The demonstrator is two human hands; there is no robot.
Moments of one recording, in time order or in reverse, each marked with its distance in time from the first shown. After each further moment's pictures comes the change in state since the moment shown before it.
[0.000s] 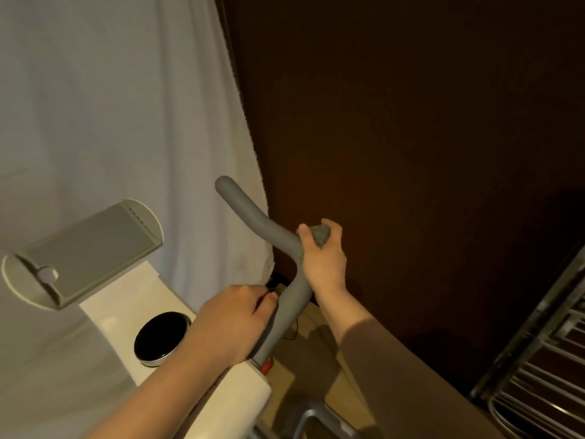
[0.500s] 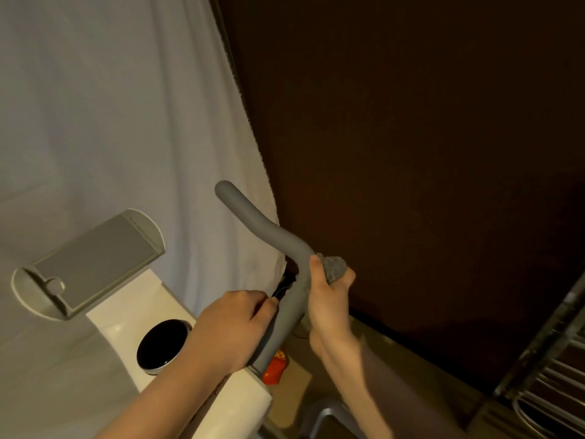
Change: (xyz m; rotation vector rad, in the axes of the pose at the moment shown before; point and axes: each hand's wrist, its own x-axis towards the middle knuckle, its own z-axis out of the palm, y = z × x) left_hand -0.002 0.007 -0.005 -0.010 0.016 -0.041; right_hand -0.036 0.035 0.009 0.516 0.070 0.163
